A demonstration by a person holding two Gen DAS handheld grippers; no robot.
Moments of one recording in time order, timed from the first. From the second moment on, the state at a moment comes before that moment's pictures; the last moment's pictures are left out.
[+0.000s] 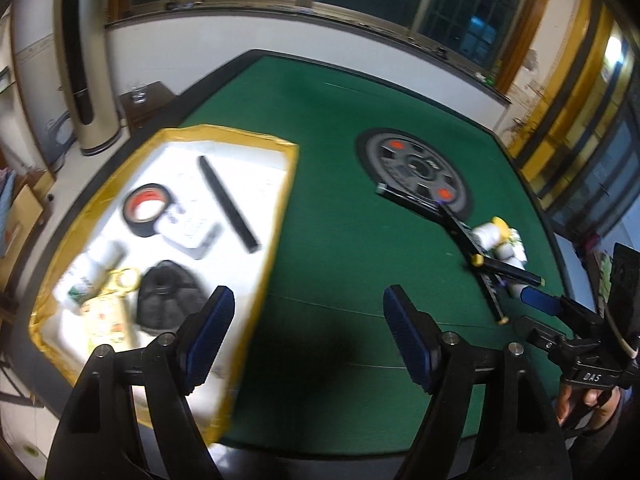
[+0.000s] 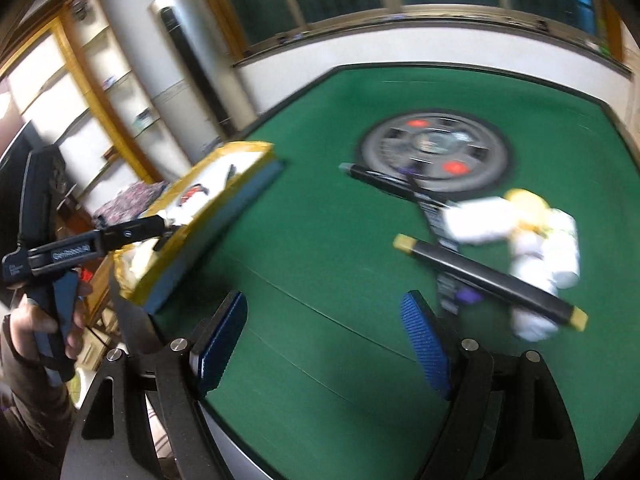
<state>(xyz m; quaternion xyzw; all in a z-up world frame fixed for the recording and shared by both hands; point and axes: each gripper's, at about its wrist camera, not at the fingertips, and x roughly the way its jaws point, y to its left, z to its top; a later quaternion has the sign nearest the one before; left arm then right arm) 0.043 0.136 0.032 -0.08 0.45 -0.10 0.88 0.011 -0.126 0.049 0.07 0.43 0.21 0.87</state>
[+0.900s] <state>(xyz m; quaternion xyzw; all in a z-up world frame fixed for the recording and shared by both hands) 0.066 -0.078 -0.022 0.02 0.53 -0.25 0.81 -0.040 -0.241 0.046 0.10 0.41 0.11 0.90</state>
